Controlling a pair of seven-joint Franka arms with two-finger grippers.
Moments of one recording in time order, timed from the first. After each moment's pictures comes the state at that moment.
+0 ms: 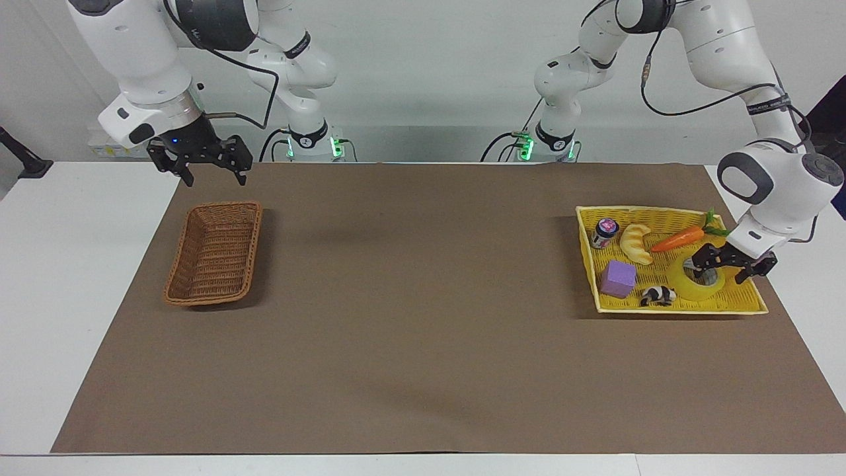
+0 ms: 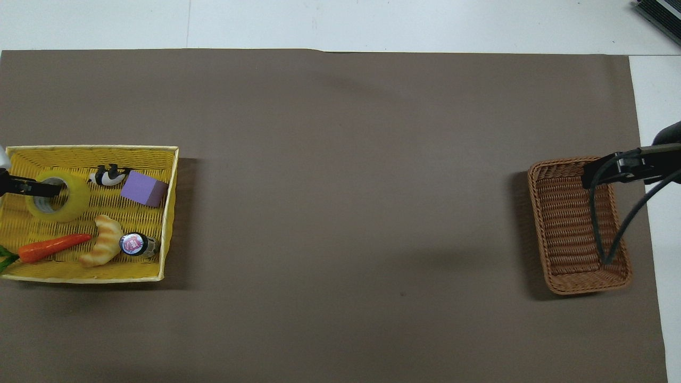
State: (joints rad) left arm 0.35 0.33 -0.01 -1.92 -0.03 2.33 0.62; right arm -0.04 0.05 0.04 -1.52 -0.04 1.49 -0.05
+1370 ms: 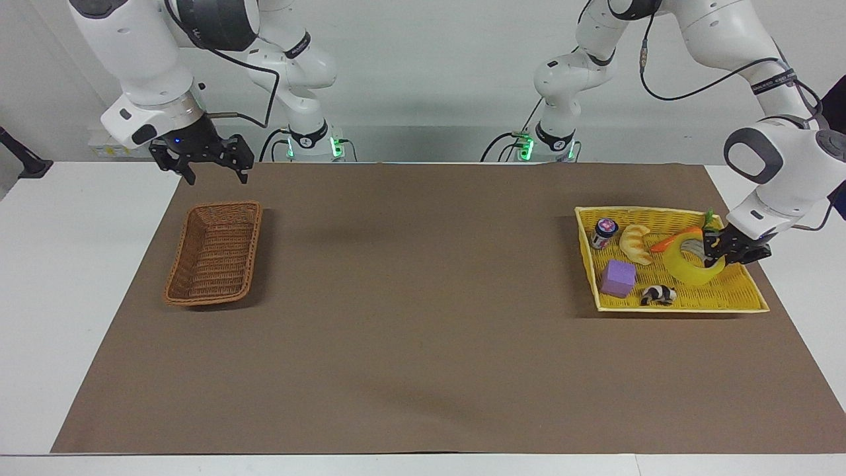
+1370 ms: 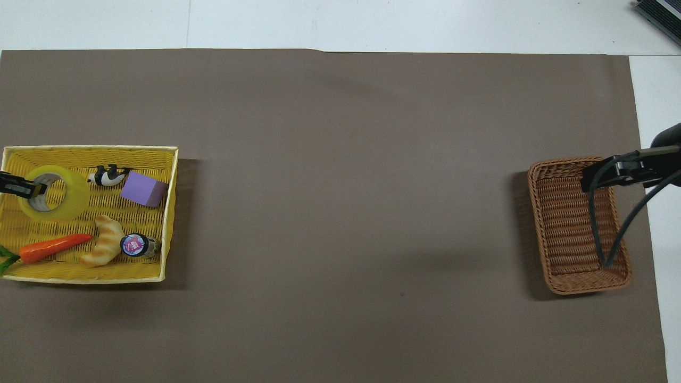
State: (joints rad) left arm 0.30 0.18 -0.04 -1.91 -0.03 2.12 0.69; right arm -0.04 0.05 0.04 -1.52 -0.04 1.47 -0.05
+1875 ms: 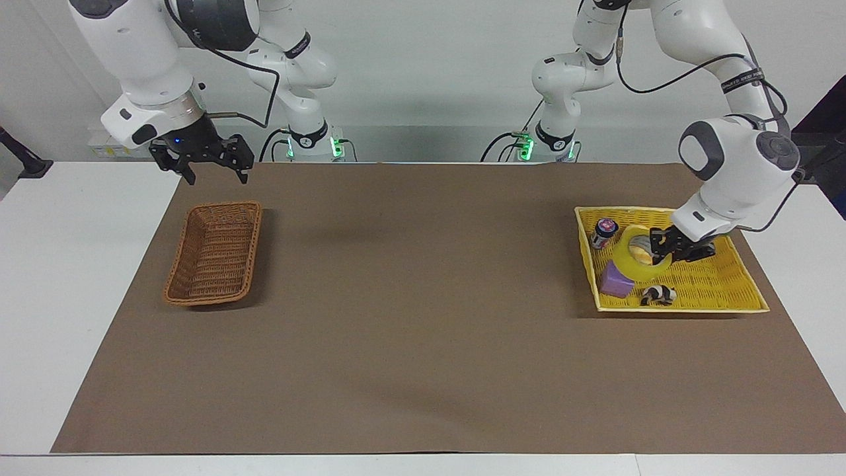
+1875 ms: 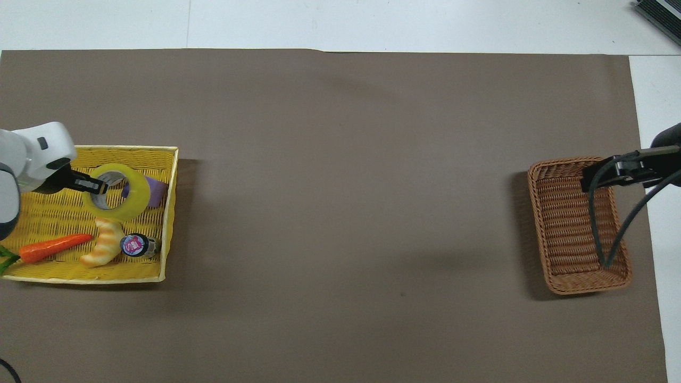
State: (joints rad) left arm 0.08 0.14 -0.04 -1.96 -0.04 2.10 0.38; right arm -0.04 0.05 0.04 -1.52 -0.04 1.47 -0.05
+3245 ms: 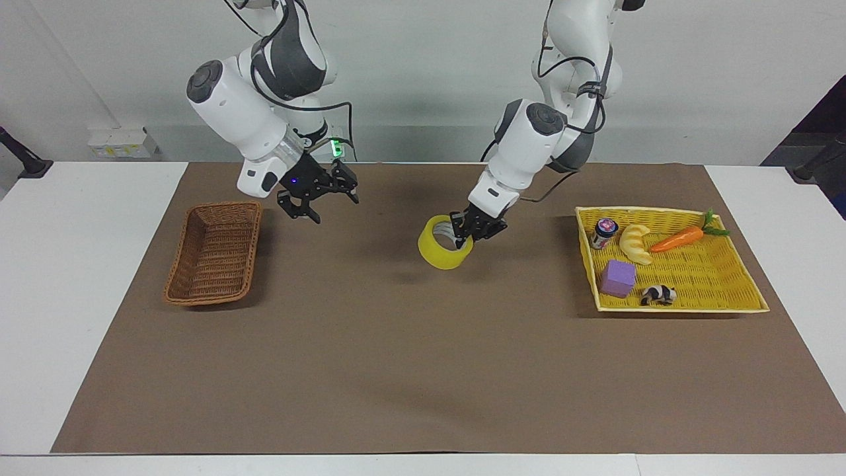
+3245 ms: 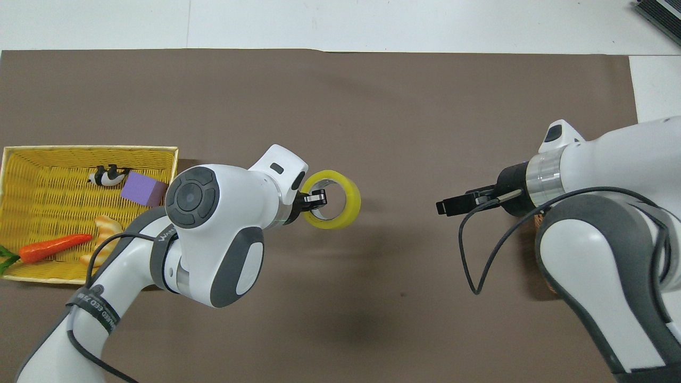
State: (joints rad) left arm -0.56 0.14 -0.05 -2.01 -0.38 2.42 -0.49; right arm 0.10 -0.03 0.07 -2.00 0.50 1.97 -0.32
